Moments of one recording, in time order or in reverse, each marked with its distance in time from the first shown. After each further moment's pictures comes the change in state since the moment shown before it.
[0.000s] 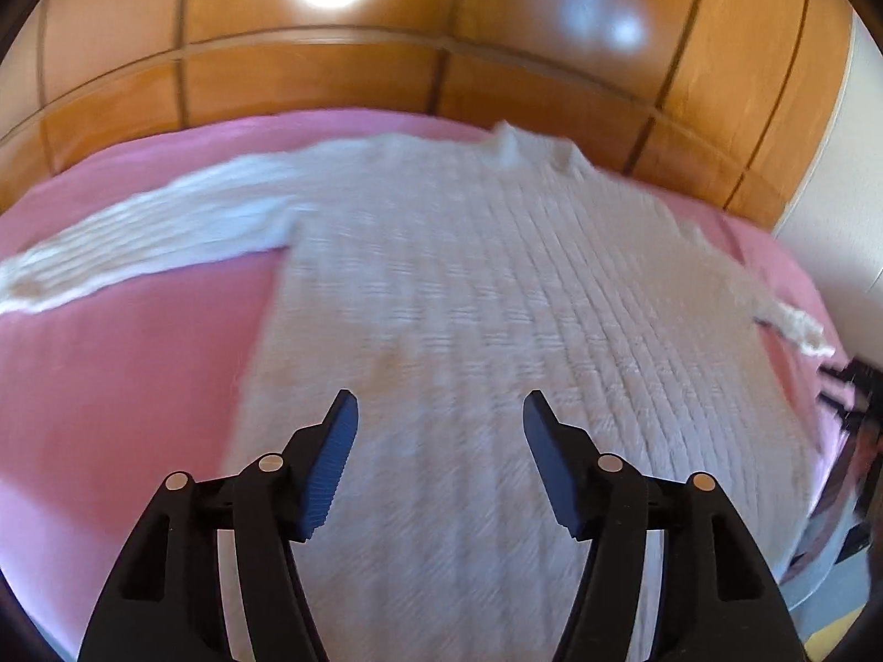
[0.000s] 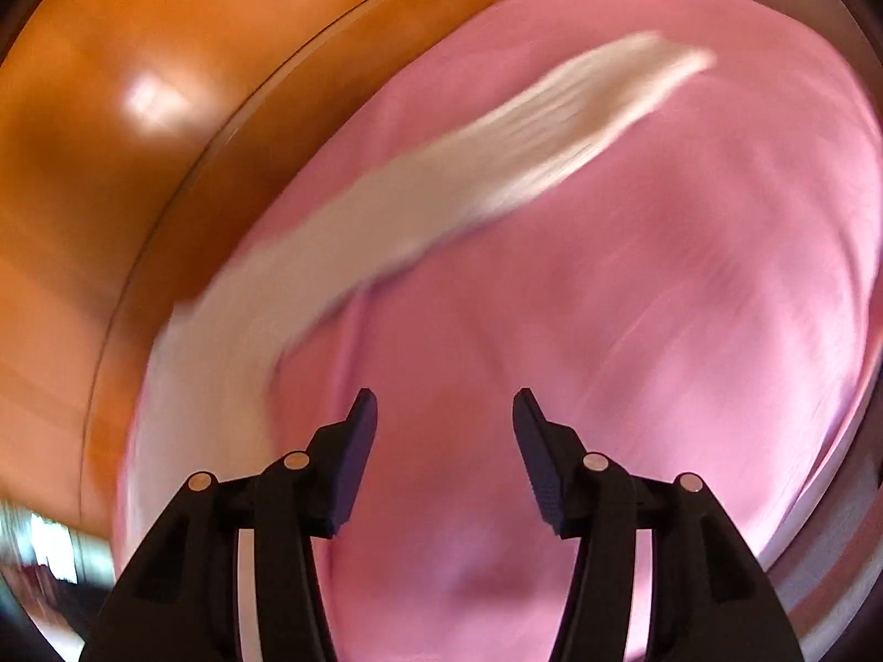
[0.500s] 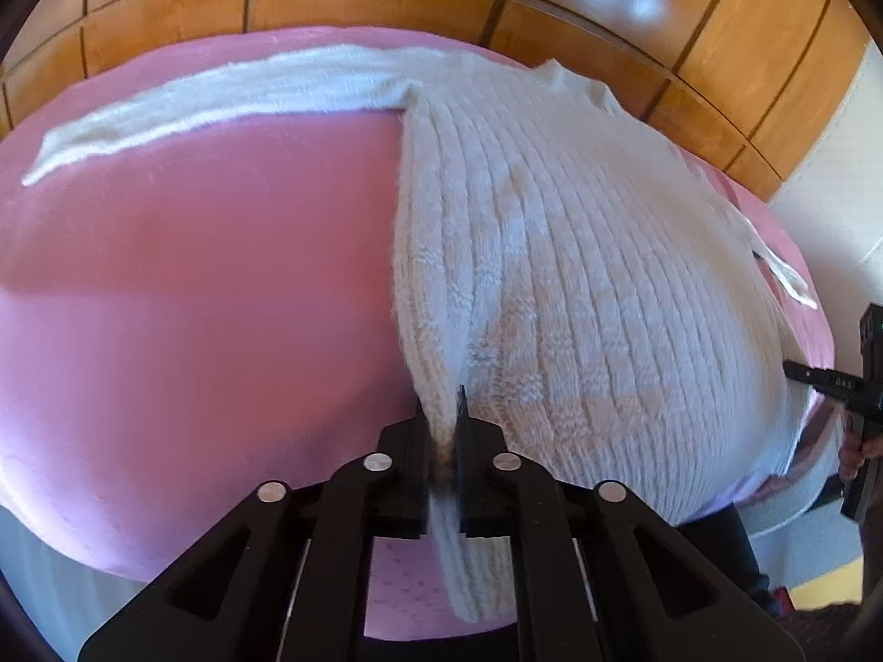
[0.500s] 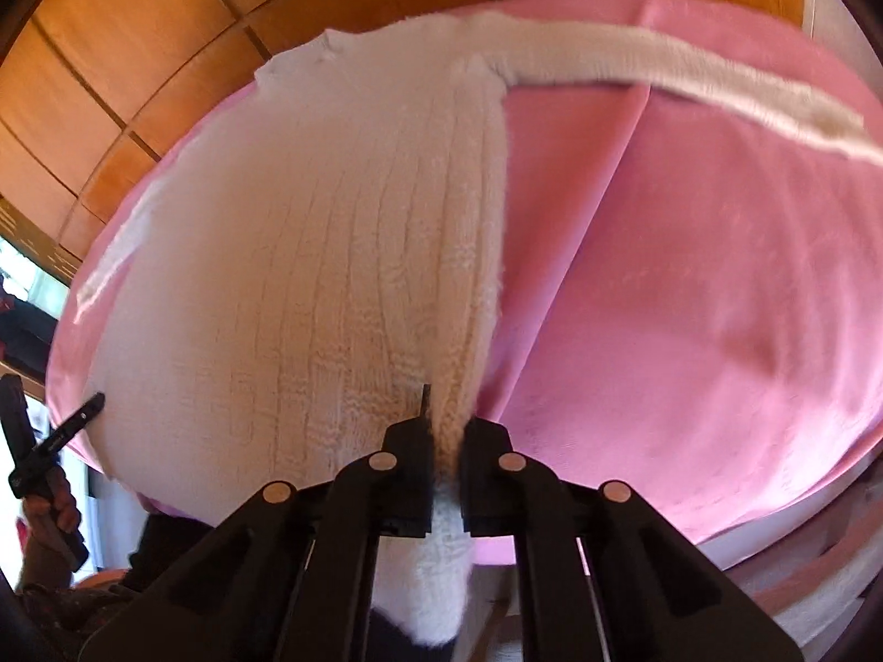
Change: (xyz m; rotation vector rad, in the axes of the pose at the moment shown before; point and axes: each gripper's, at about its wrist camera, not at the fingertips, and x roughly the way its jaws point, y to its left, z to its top) left arm -0.062 0.079 -0.085 -0.075 0.124 -0.028; right arm -0.009 0.104 -0.169 -0.601 0.360 0.106
